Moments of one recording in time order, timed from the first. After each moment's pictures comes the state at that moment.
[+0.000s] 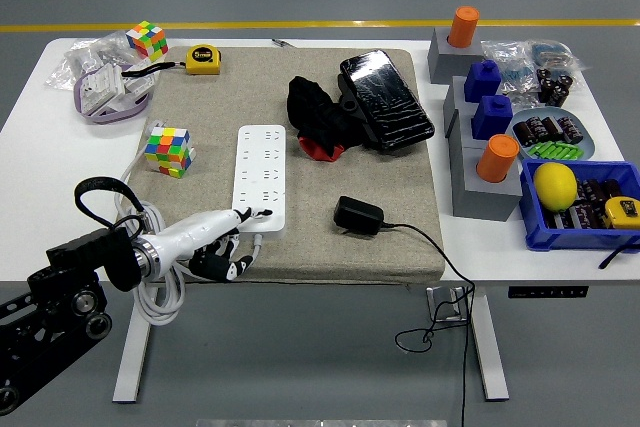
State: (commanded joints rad) left arm -0.32 0.44 -0.84 -1.53 1.75 -0.13 0.15; right arm 0.00 -0.26 1.43 0.31 -1.23 0.12 -0.13
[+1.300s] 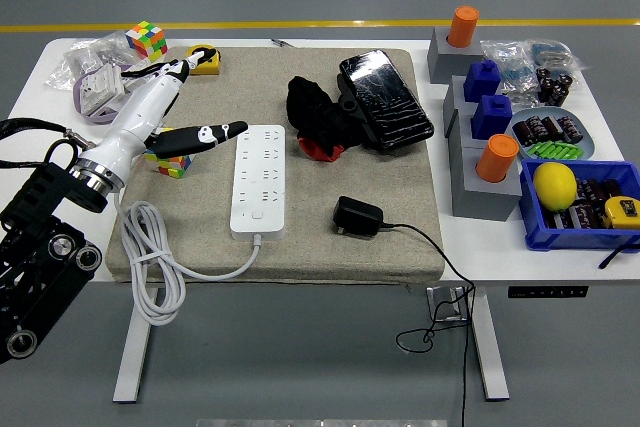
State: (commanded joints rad) left arm -0.31 0.30 -1.17 -1.43 1.84 0.12 -0.03; right arm 0.01 -0.26 1.43 0.31 -1.22 0.12 -0.13
